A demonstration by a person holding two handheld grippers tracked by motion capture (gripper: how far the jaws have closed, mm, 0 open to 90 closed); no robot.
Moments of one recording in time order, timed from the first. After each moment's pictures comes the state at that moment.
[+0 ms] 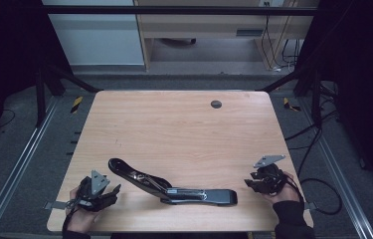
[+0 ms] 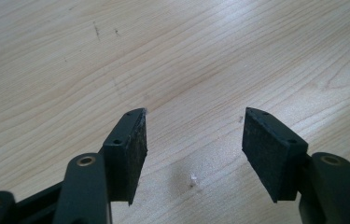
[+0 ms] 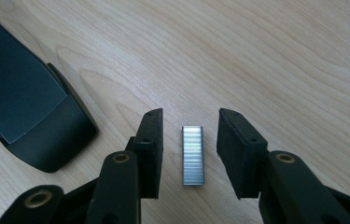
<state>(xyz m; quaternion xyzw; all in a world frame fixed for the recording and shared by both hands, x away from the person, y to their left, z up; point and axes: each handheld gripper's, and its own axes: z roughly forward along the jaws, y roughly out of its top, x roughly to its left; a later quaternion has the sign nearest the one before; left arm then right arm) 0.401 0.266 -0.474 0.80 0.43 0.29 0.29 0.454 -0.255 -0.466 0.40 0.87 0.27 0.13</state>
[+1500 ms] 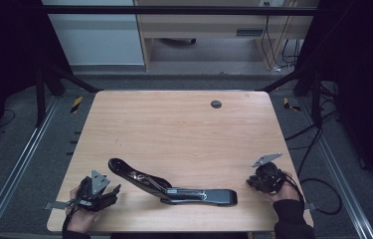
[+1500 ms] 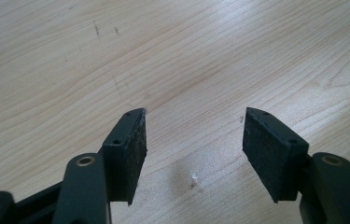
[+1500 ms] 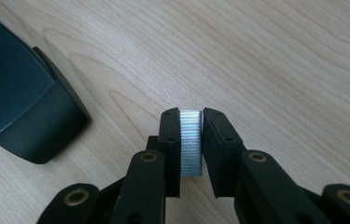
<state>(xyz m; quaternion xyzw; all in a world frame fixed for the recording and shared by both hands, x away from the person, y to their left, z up) 0.401 0.266 -0.475 0.81 0.43 0.29 0.29 0.459 -0.255 -0.469 0.41 0.87 0.24 0.11</state>
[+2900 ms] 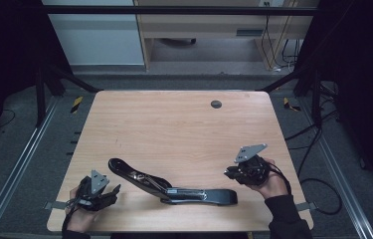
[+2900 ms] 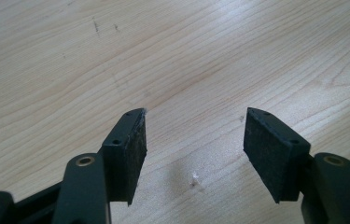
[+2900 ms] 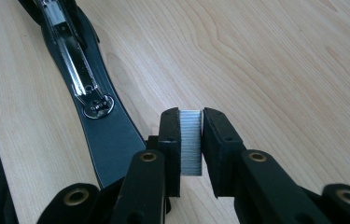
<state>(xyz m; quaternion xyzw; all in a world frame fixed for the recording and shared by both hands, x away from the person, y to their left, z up) 0.403 0.268 -0.477 0.80 0.43 0.29 0.29 0.459 -0.199 -0.414 0.25 0.91 0.32 0.11</state>
